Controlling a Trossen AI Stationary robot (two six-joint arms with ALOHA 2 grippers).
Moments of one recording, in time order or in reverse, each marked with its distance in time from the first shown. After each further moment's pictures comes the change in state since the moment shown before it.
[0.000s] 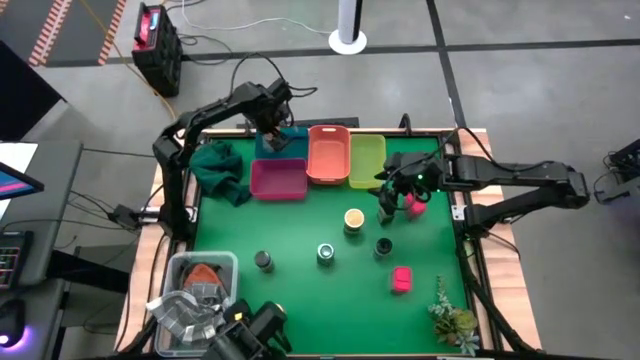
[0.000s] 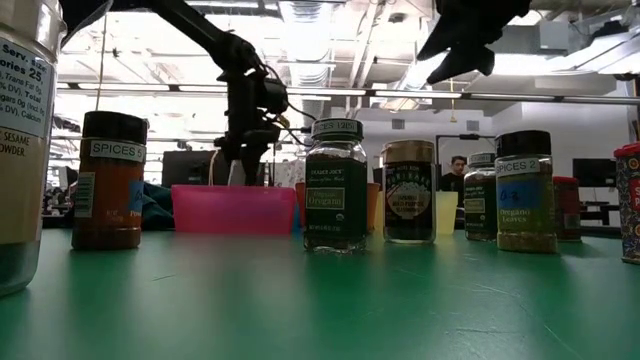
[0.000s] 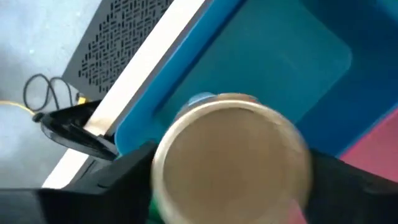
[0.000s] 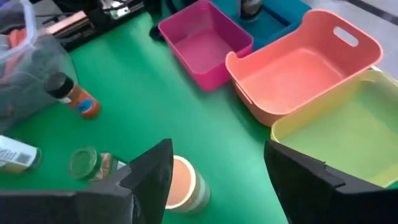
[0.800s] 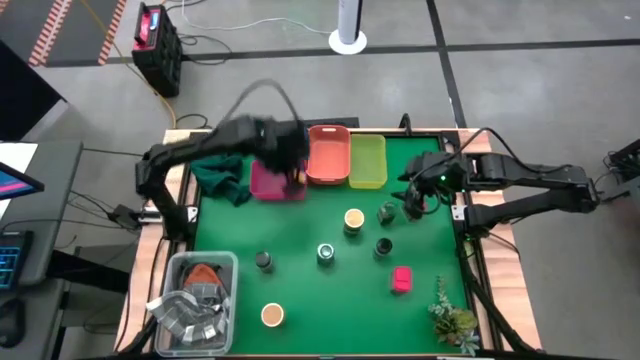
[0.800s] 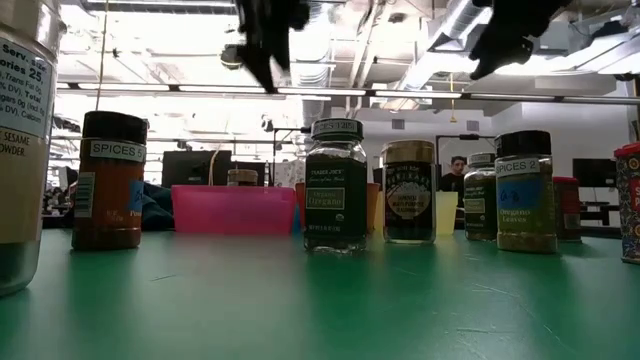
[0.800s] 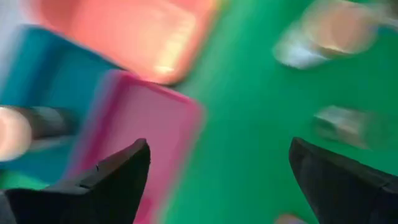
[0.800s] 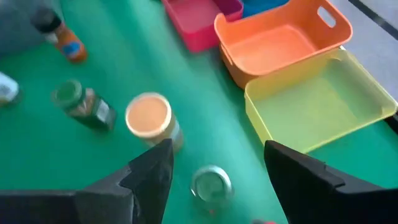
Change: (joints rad) left arm -0.605 -0.260 0.151 -0.208 0.059 -0.340; right arm 0.014 -0.170 0.000 -0.277 -0.002 -0.144
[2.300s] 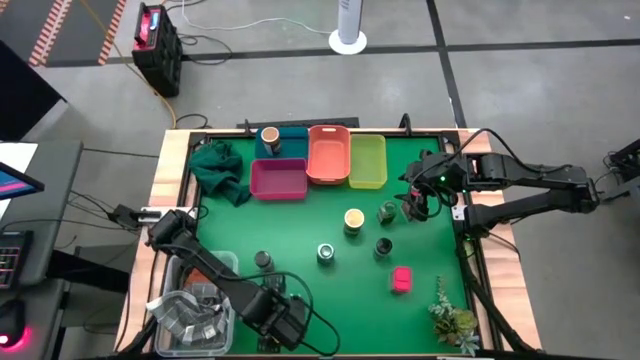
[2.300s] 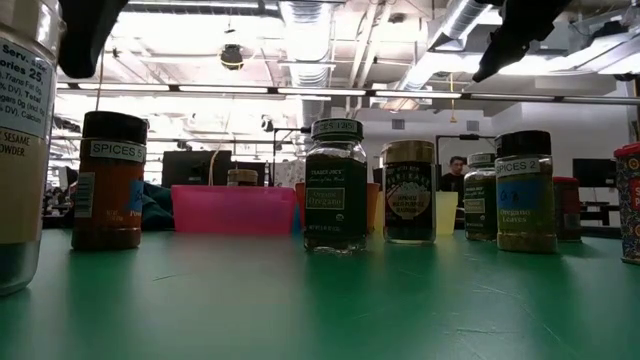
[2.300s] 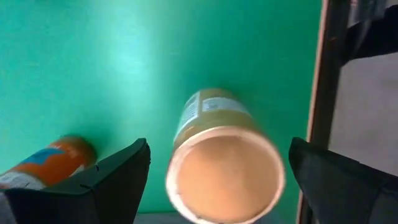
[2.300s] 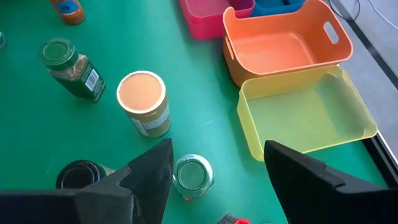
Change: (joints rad) left arm -0.850 0.347 -0.010 0.043 -0.006 -0.394; right arm 0.000 0.000 0.000 -0.023 -0.001 -0.182
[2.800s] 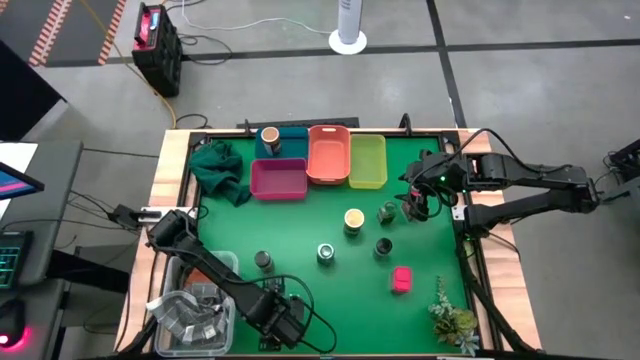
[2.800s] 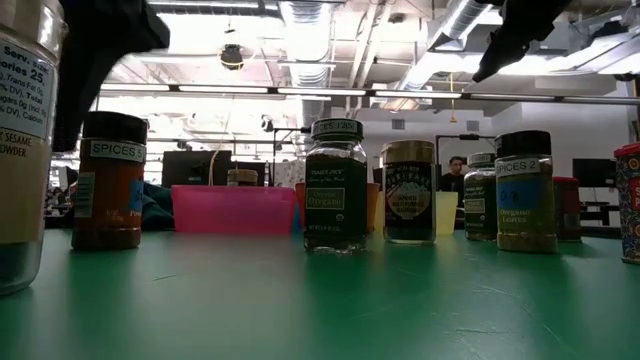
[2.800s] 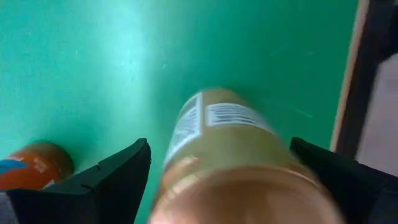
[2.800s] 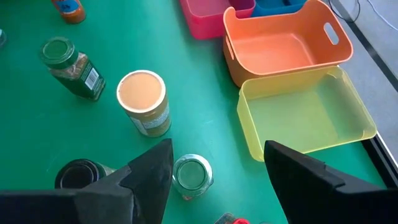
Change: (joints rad) left arm 0.006 0.002 -0.160 0.140 0.032 -0.037; right arm 0.000 0.000 0.000 -0.001 0.000 -0.007
